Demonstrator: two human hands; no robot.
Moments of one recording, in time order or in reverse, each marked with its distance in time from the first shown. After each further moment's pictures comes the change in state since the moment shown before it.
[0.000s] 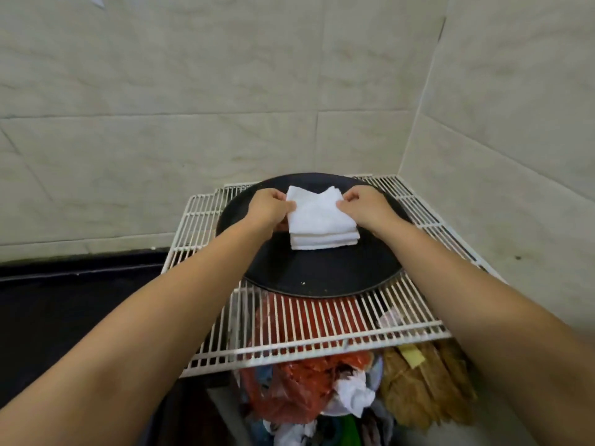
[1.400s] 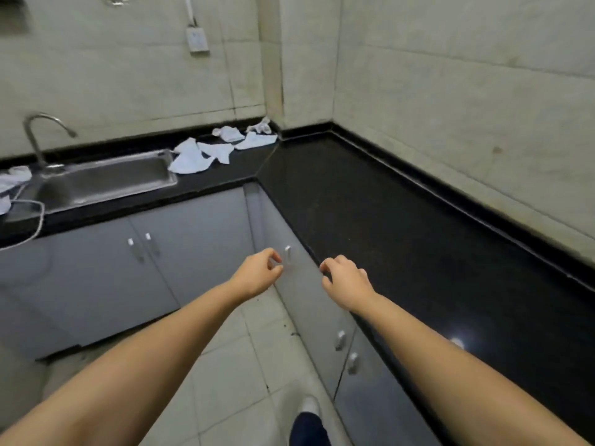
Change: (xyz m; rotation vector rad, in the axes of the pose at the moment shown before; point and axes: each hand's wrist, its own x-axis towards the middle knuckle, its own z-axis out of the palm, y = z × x) left_hand -0.494 -0.359 -0.658 0.513 0.862 -0.532; right_hand -0.497 -0.383 0.604 -0.415 -0.942 -1.186
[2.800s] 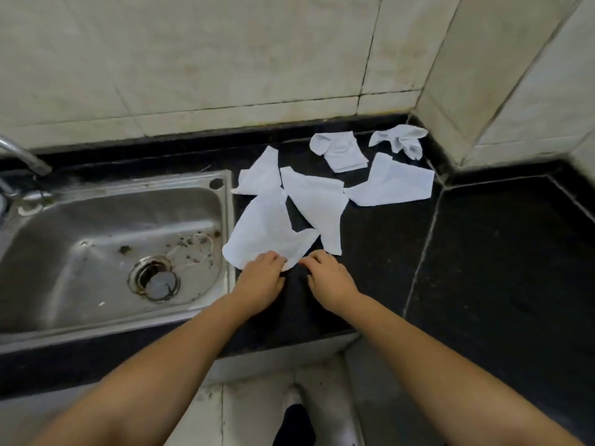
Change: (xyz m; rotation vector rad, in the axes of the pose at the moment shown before) left_hand 0.583 -0.351 -0.221 0.385 -0.038 -0.102; right_hand 0.725 -0.256 0.110 -0.045 -0.231 -0.389
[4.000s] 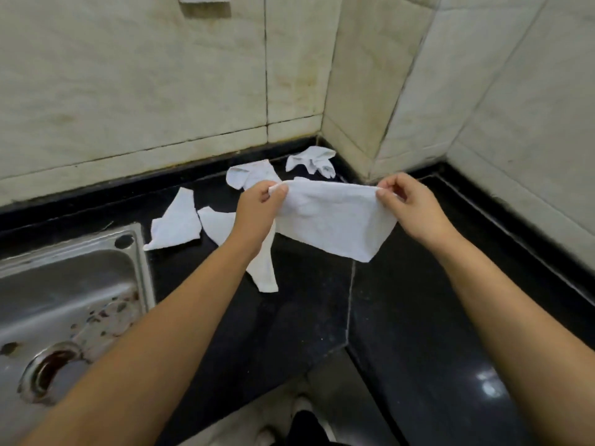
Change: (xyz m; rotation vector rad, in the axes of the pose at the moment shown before) left_hand 0.118 0.130 -0.133 -1.147 0.270 0.119; right_hand -0.057 0.129 -0.221 0.482 0.630 0.327
